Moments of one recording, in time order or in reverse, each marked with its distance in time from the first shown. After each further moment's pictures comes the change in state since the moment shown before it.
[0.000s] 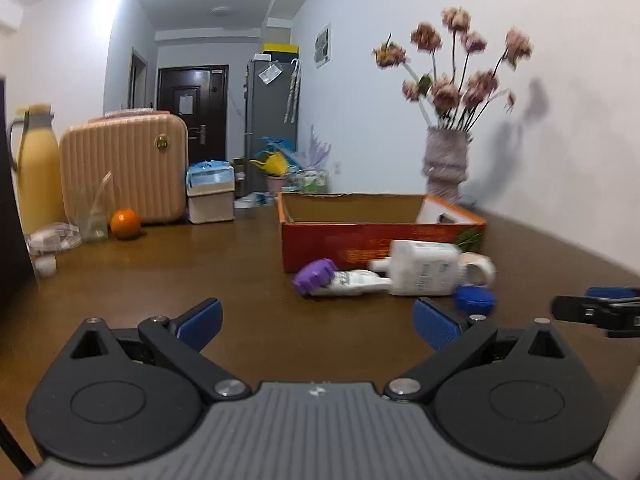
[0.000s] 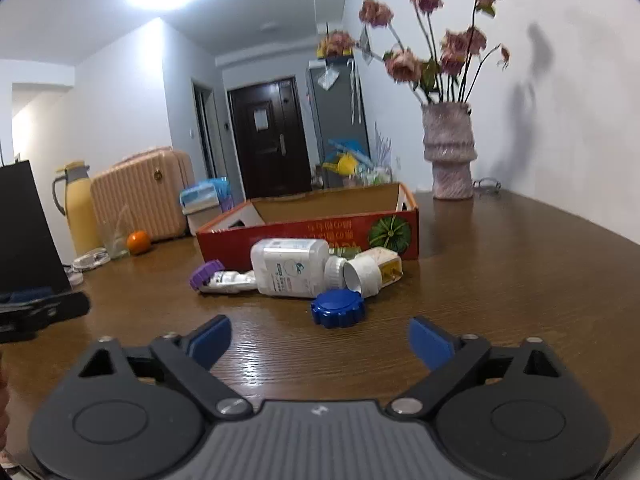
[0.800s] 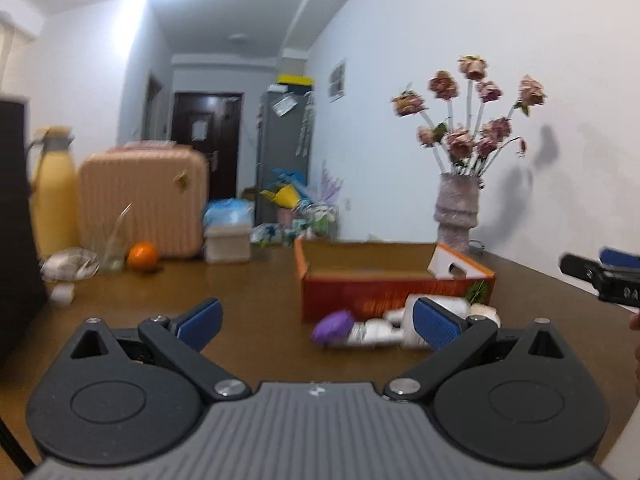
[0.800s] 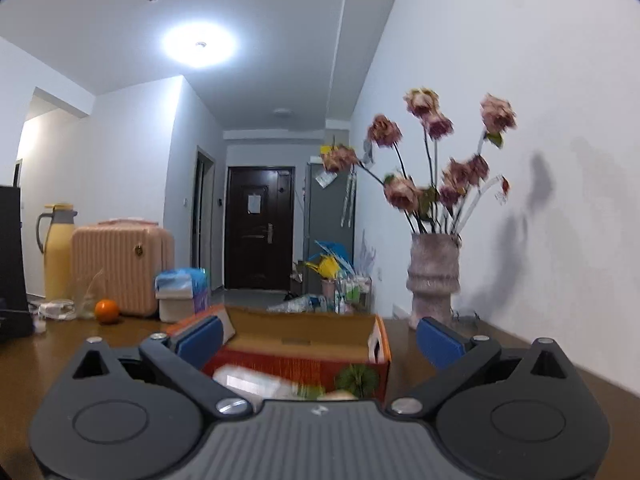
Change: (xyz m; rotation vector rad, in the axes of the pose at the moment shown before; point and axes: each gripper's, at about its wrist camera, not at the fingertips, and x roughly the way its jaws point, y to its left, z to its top) left arm -0.033 0.028 0.015 -0.085 -0.105 0.011; right arm -0.006 0.005 0.045 -0.164 -0.318 -0.095
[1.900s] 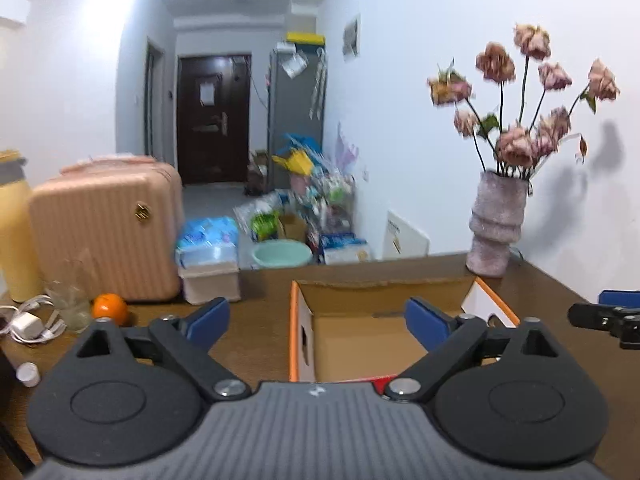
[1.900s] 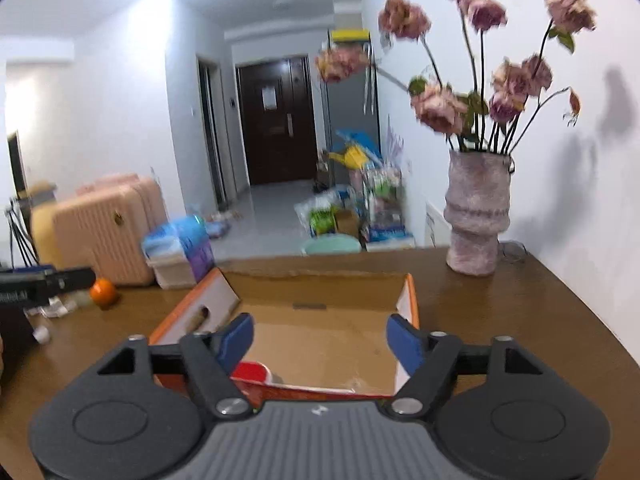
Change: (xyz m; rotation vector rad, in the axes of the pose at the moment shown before) left arm 0.175 -0.030 0.142 0.030 0.127 0.062; right arm 0.172 -0.038 0.102 0.098 0.348 0.118
